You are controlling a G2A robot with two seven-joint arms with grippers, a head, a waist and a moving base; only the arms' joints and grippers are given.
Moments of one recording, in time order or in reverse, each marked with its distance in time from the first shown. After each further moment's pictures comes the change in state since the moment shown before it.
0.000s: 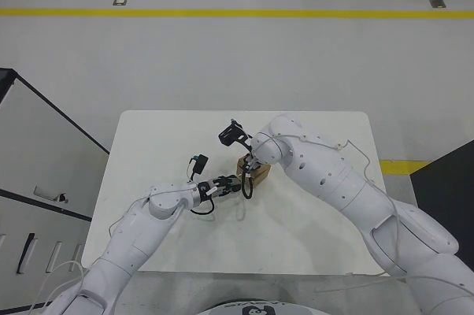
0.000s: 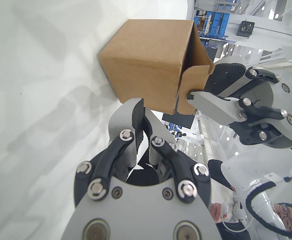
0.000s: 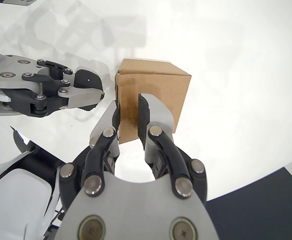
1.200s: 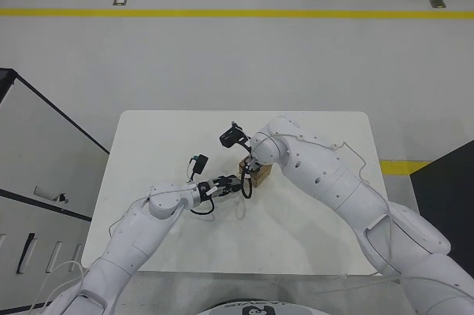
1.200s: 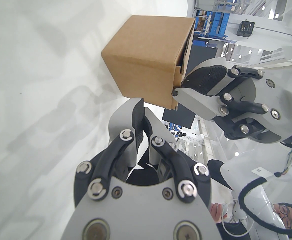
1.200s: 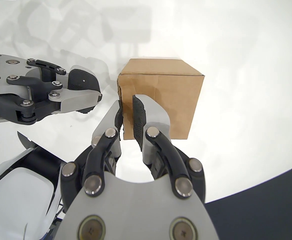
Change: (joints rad) left arm 0.000 0.000 0.000 0.000 0.000 0.000 0.000; right arm -0.010 -0.039 0.026 0.087 -0.002 -0.029 0.002
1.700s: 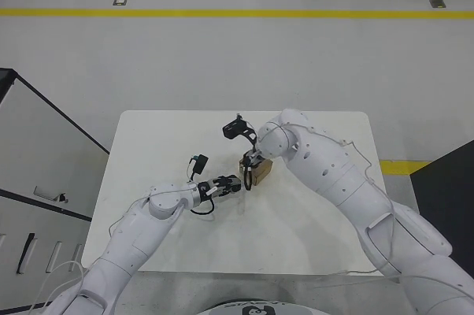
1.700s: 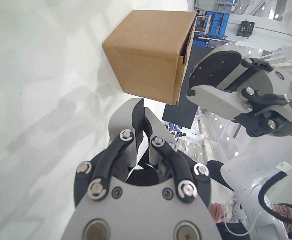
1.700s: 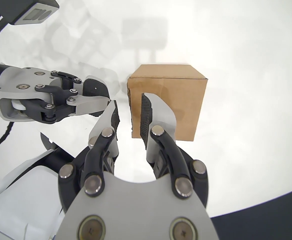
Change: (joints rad) left arm 0.000 0.000 0.000 0.000 0.000 0.000 0.000; right arm -0.007 0.006 0.091 0.025 0.097 -0.019 -0.027
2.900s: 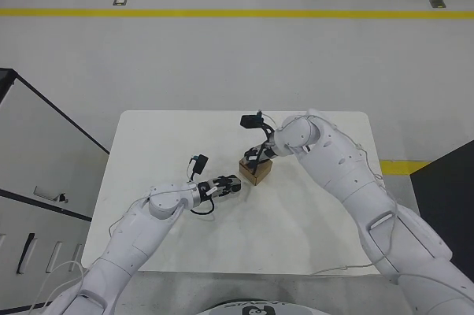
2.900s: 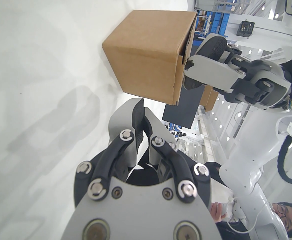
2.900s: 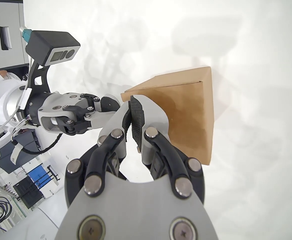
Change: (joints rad) left arm 0.000 0.000 0.000 0.000 0.000 0.000 0.000; right arm -0.019 -0.007 0.114 0.223 0.284 -0.019 -0.117
